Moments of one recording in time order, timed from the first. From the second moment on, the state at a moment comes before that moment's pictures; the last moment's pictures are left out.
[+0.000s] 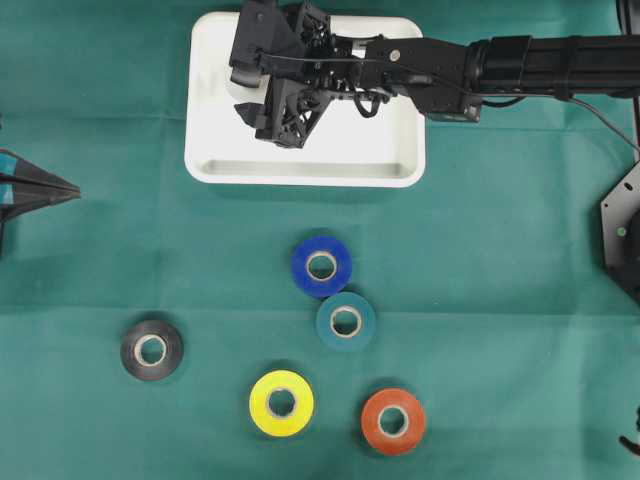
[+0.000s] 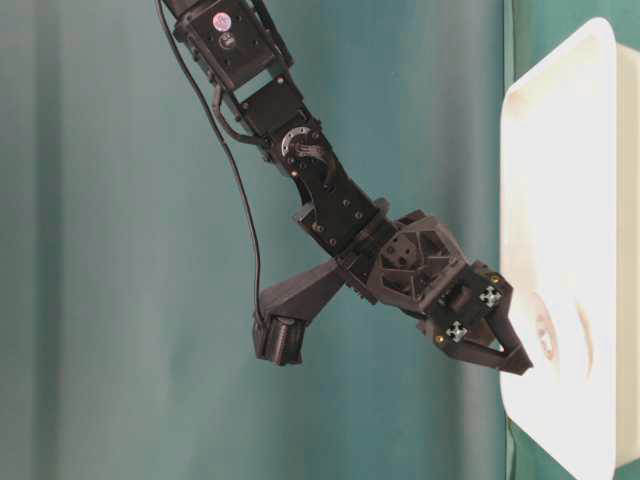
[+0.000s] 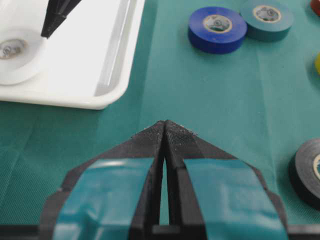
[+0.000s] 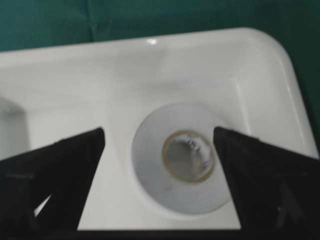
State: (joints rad) left arm 0.06 -1.27 1.47 -0.03 0.08 0.00; right arm -0.30 0.37 0.19 -0.21 0.14 0.21
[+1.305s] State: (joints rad) left arm 0.07 -1.29 1.47 -0.03 0.08 0.00; right arm -0.29 -0.48 1.14 -0.20 -0.05 0.29
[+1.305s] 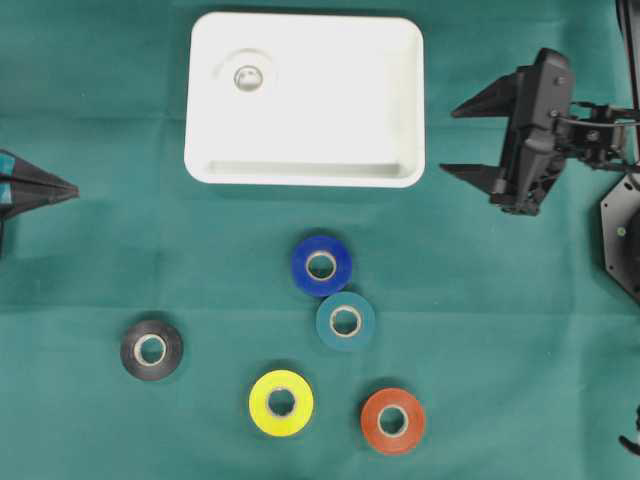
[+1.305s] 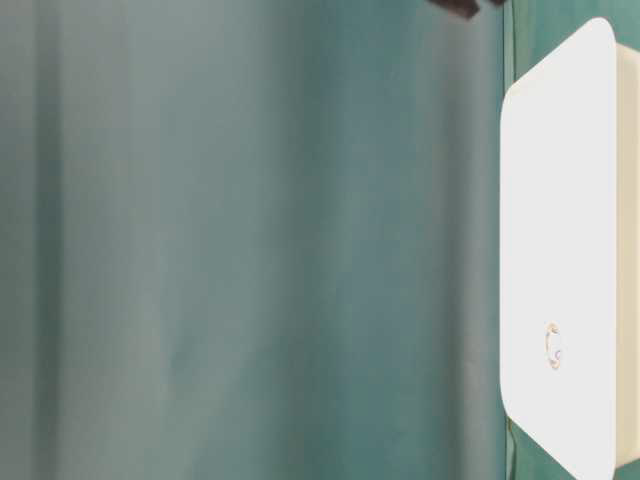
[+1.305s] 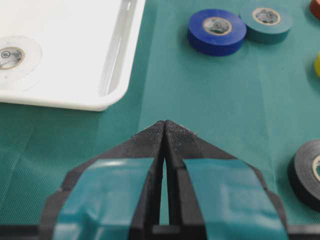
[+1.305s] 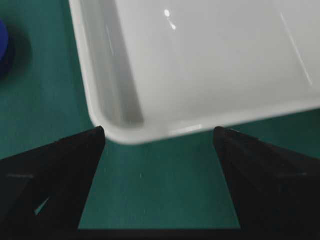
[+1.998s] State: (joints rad) left arm 0.07 -1.29 1.47 -0.03 0.08 0.00; right arm 0.00 -0.53 1.19 -0.21 0.01 0.29
